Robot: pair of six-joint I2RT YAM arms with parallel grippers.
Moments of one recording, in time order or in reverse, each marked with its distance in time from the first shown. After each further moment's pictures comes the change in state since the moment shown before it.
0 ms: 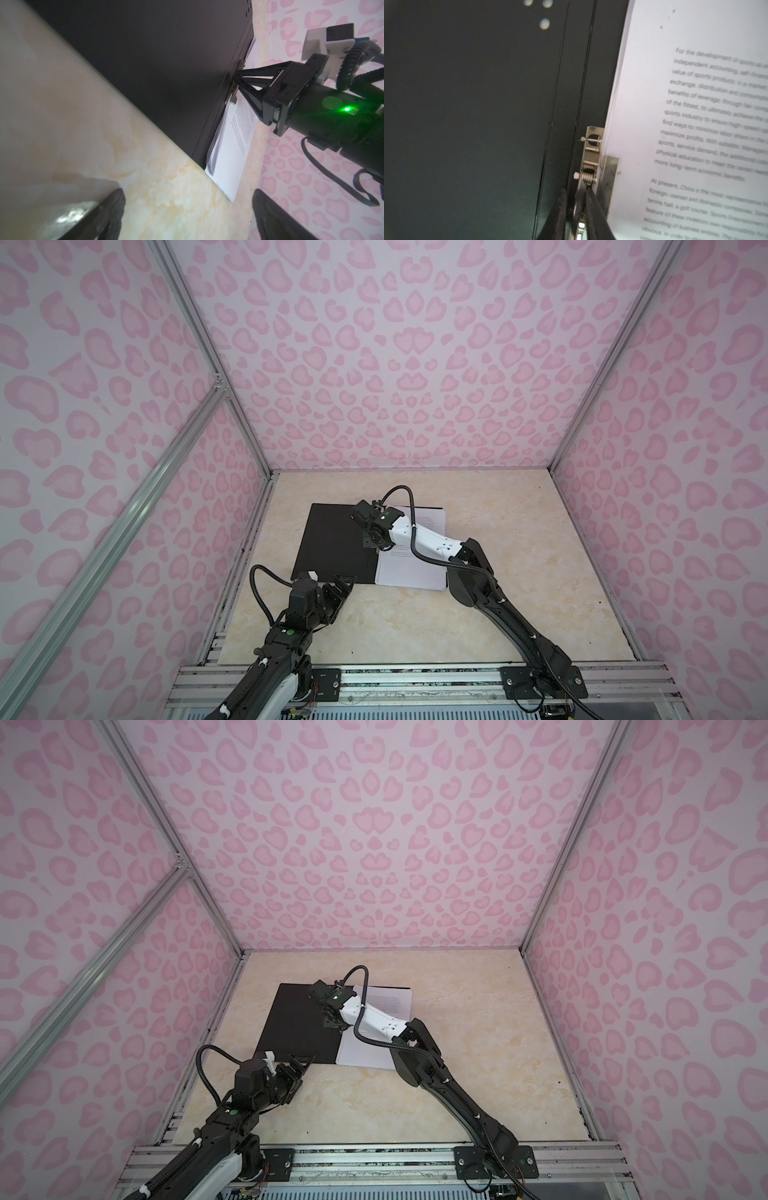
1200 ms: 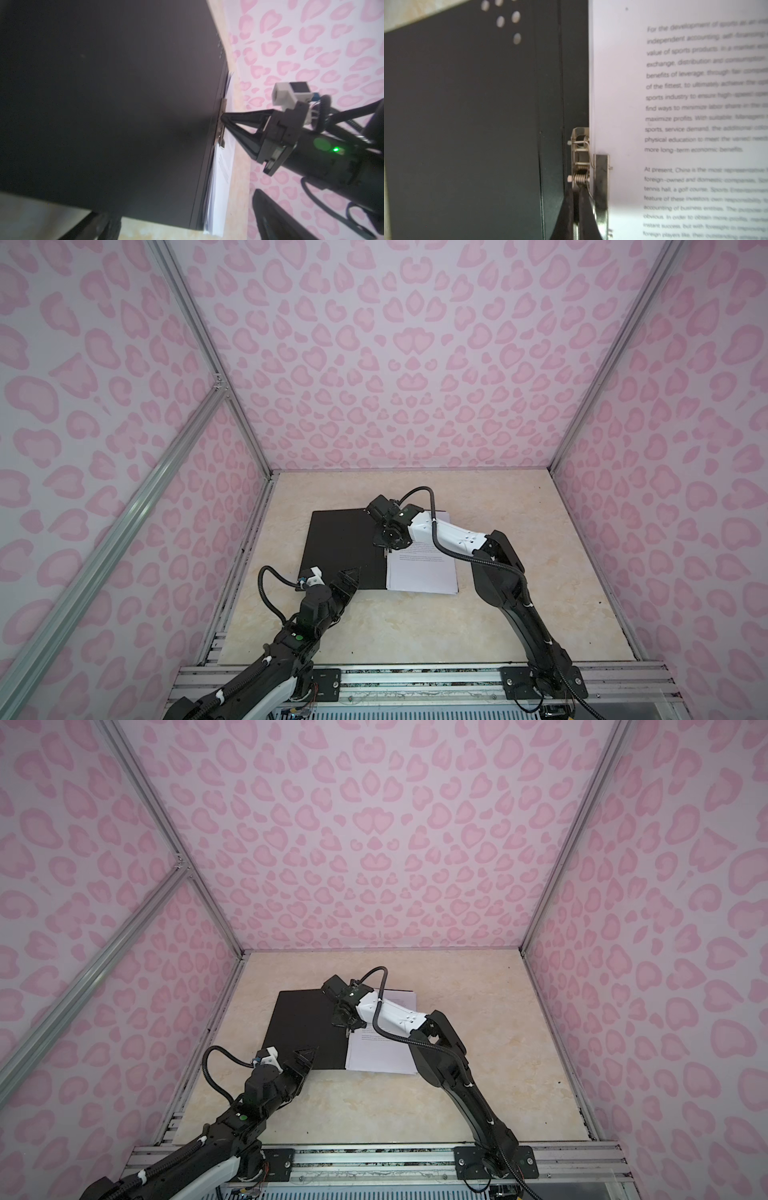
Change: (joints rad) left arm -0.245 0.030 -0.048 0.301 -0.370 -0.093; right arm -0.038 -0.326 -0.463 0.204 -0.158 0.131
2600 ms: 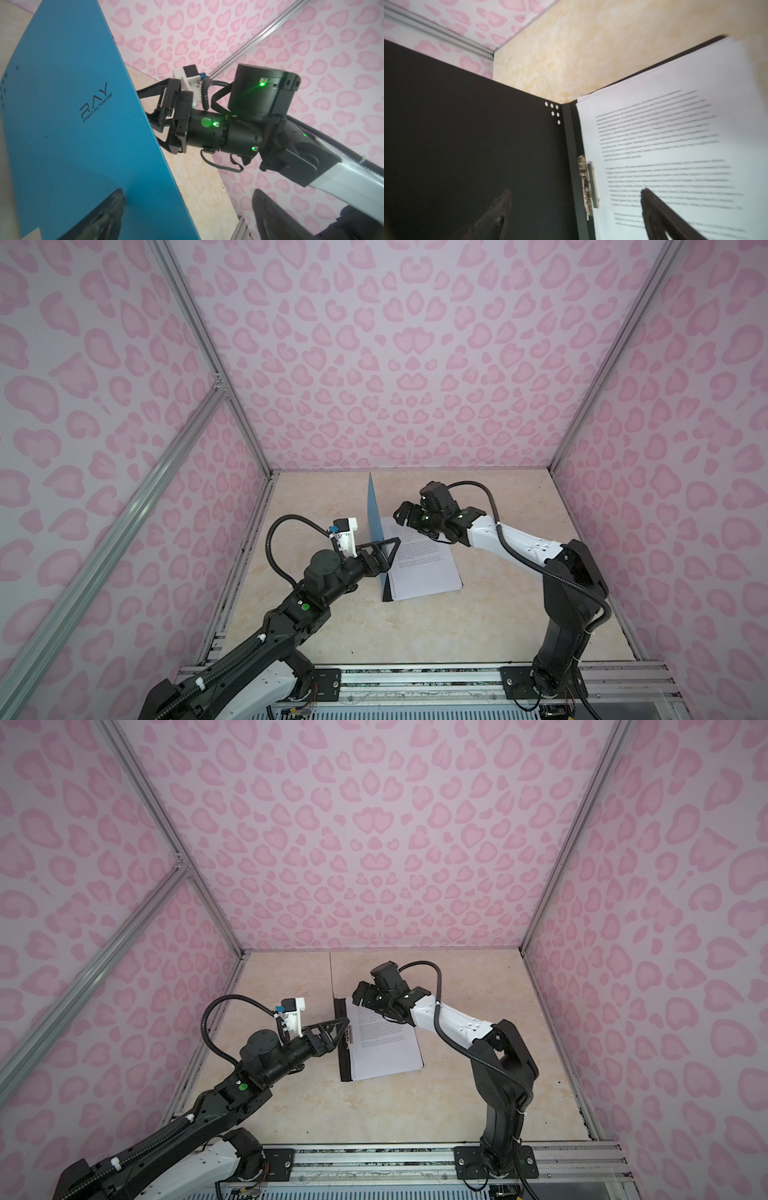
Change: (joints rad) left arm -0.208 0.201 0.488 -0.017 0.227 0.435; right arm -0.208 -0.565 -0.644 0.487 -0.182 -0.008
